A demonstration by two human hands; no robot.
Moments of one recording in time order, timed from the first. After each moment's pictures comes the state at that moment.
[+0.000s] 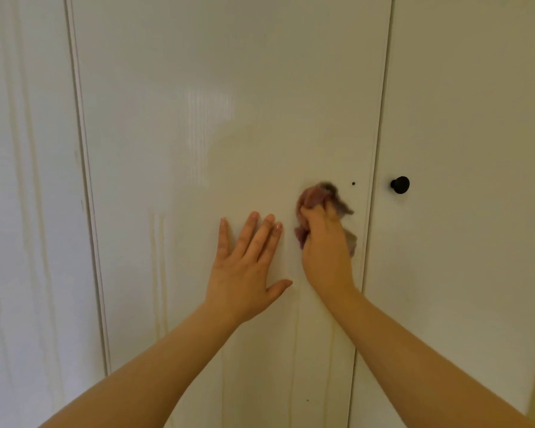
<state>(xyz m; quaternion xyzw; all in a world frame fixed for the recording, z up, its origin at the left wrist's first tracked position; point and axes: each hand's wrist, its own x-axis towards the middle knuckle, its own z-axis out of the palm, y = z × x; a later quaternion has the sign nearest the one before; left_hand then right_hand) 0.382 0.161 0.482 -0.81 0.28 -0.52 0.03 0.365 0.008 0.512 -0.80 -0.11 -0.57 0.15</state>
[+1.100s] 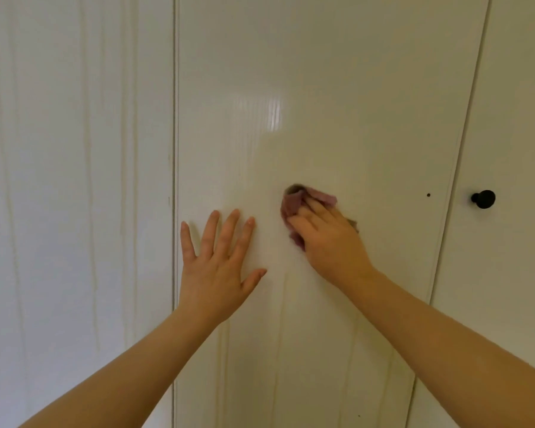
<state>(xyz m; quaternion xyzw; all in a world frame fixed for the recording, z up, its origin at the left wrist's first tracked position) 0.377 0.277 0.479 -0.83 0.13 -0.54 0.02 0.381 0.077 0.539 -0.74 -0.27 -0.61 -0.11</state>
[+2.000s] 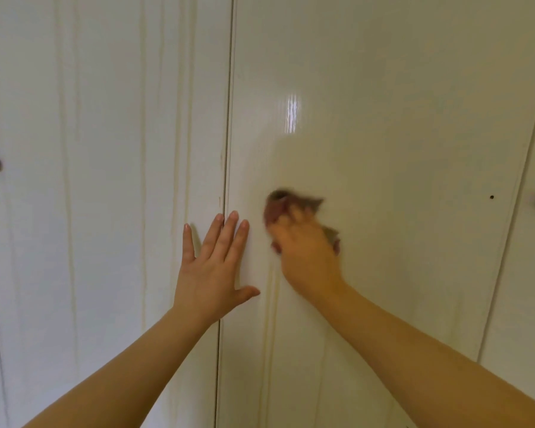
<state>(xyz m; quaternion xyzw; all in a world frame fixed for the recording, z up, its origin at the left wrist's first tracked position) 0.390 0.356 0.470 -0.85 0.12 -0.51 0.05 0.397 0.184 0.515 -0.76 -0.28 -0.59 -0.05</state>
